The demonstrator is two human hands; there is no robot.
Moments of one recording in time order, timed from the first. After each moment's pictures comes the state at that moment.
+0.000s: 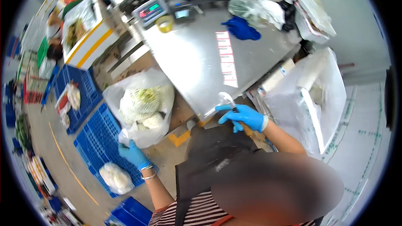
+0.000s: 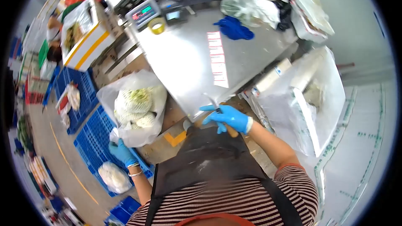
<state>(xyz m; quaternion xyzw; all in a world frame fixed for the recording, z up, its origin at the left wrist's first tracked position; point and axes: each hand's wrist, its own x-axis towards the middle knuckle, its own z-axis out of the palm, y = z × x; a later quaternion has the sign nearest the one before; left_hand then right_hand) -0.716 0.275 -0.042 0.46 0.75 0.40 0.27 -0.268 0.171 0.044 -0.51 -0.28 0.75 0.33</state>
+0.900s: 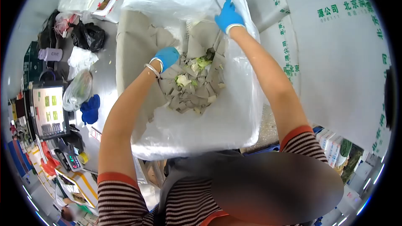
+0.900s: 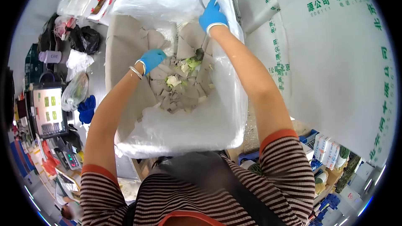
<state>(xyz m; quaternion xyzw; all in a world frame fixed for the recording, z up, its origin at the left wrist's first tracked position) 0.300 -0.010 -0.110 0.92 -0.11 -0.31 0.20 0.388 -0.288 -0.066 -0.98 0.05 0.02 0.20</state>
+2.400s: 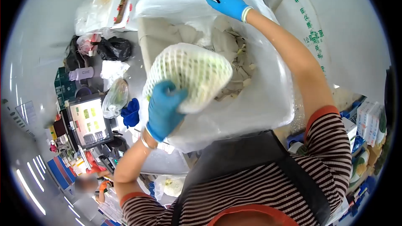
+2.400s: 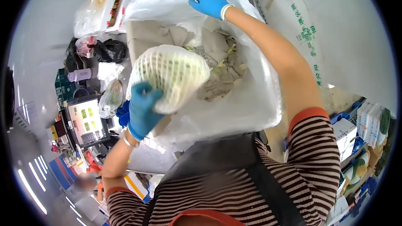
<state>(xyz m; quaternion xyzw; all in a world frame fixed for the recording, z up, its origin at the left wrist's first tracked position) 0.118 0.037 0.110 0.93 -0.30 0.00 0.20 0.353 -0.260 -0.020 -0.91 -0.15 -0.01 0.38</state>
